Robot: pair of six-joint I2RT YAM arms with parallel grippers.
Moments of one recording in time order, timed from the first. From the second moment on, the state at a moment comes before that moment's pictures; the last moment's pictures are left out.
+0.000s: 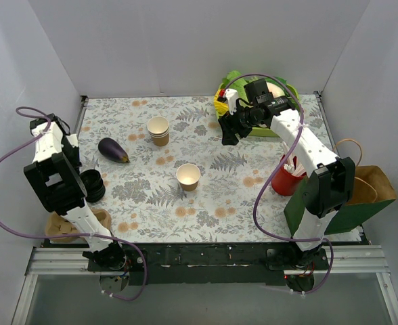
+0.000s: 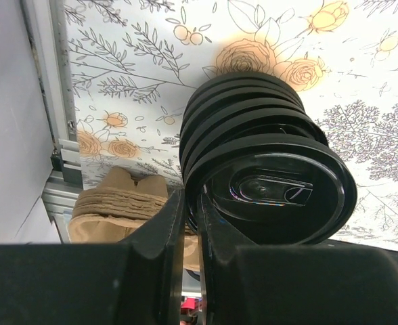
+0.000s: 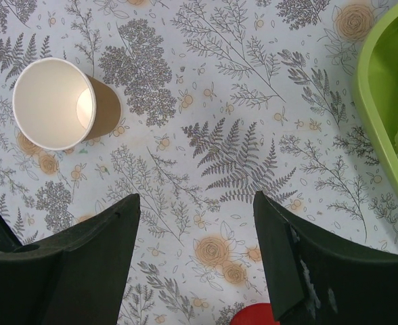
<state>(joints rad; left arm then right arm) 0.47 1.87 1.58 -1.30 -0.09 0.19 0.43 1.77 1.72 -0.88 -0.47 -0.34</state>
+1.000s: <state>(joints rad) 0.09 1.77 1.71 -1.30 0.59 0.34 0.87 1.57 1.61 -0.57 -0.50 -1.14</state>
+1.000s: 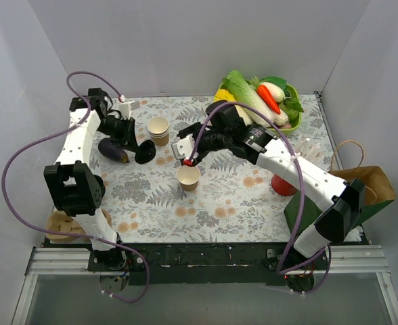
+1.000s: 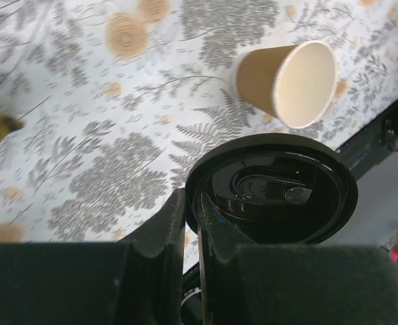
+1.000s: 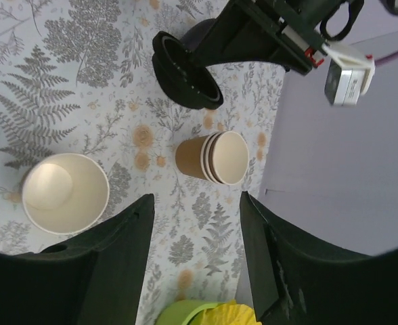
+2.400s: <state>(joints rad) -0.32 1.79 1.63 -1.30 0.63 0.30 0.92 1.66 1.62 -0.91 -0.49 -1.80</state>
